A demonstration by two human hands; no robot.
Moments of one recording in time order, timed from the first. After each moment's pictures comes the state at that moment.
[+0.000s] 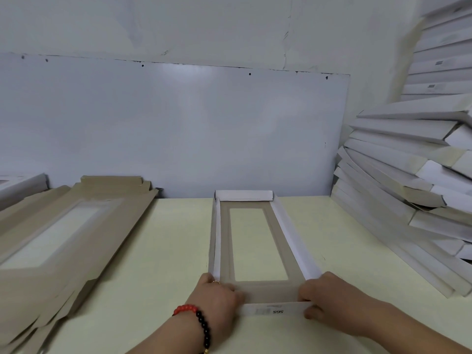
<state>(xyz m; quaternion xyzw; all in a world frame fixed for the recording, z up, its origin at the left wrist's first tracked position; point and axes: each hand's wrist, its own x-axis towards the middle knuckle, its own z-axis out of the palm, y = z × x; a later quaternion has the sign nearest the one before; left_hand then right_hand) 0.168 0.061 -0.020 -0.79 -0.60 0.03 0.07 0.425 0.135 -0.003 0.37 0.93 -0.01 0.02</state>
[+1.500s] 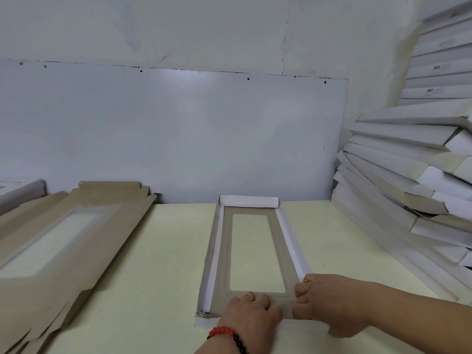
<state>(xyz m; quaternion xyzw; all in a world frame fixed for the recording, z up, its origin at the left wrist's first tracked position) 0.225 0.078 -0.032 -0.82 -0.57 0.01 -0.02 0.419 0.163 0.022 0.09 0.96 0.14 0.21</state>
